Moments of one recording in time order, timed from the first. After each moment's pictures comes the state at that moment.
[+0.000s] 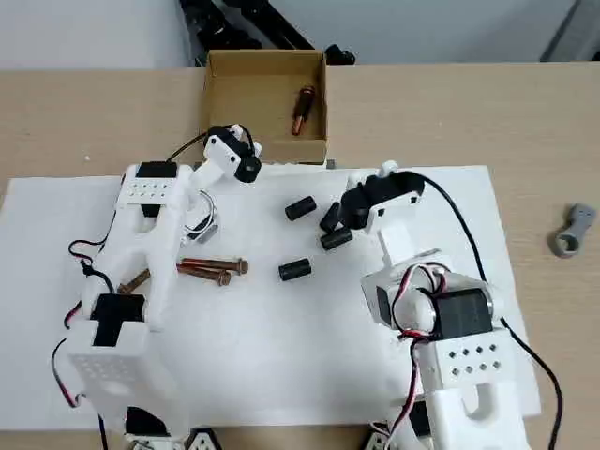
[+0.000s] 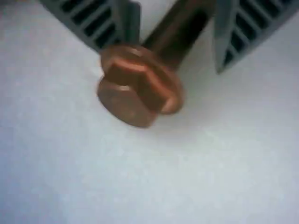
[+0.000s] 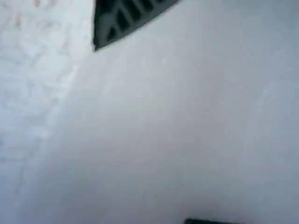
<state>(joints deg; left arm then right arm) -2.1 21.1 7.4 66.9 -37.8 -13.3 -52.1 42.4 80.8 10.1</state>
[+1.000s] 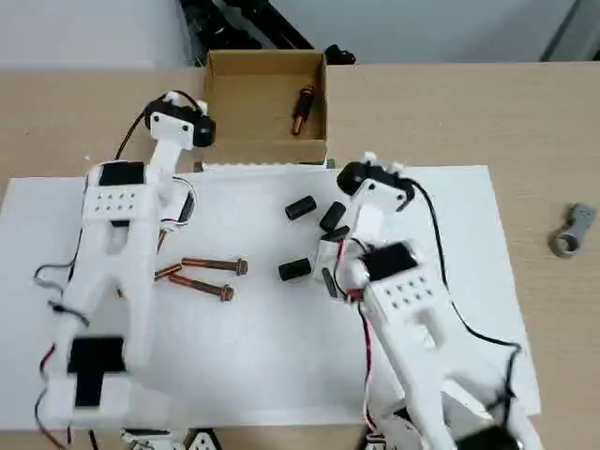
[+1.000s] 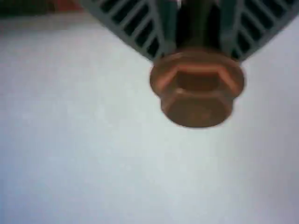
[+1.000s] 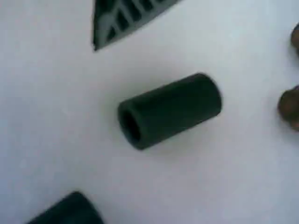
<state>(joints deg) -6.9 -1.6 15.4 69.4 -15.1 -25.0 -25.6 40.5 63.7 -37.9</state>
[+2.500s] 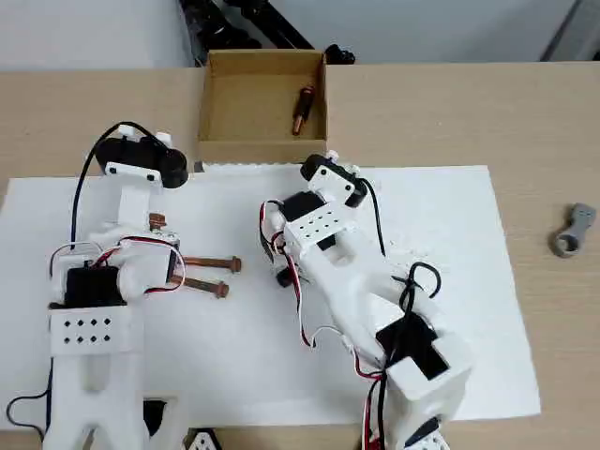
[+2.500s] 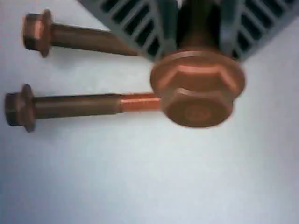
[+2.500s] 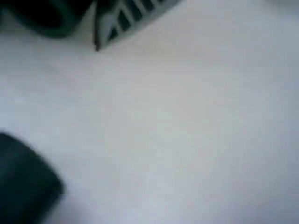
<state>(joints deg) -7.5 -43.4 42.7 69.8 -8.9 -34.8 15.0 10.4 65.4 -58.9</state>
